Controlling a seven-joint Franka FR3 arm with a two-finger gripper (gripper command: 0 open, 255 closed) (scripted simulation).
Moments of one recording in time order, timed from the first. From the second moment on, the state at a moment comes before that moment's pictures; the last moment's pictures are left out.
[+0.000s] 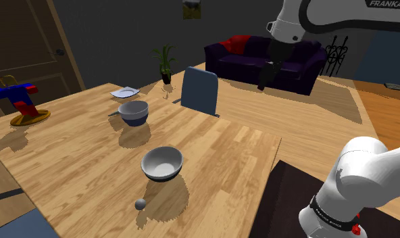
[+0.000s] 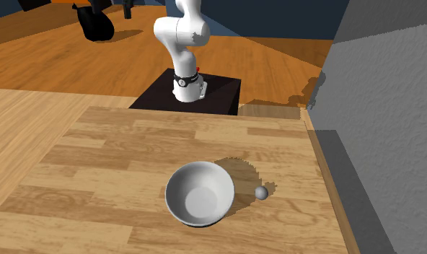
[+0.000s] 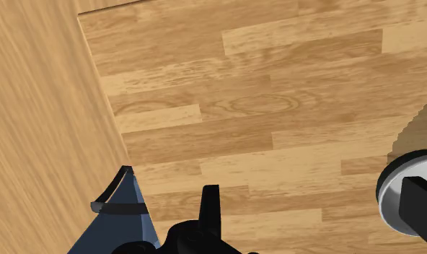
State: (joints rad) arm 0.00 -0.79 -0.05 -2.29 -0.08 1.70 -0.11
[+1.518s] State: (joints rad) arm 0.09 -0.39 0.33 -2.33 -0.02 2.09 0.30
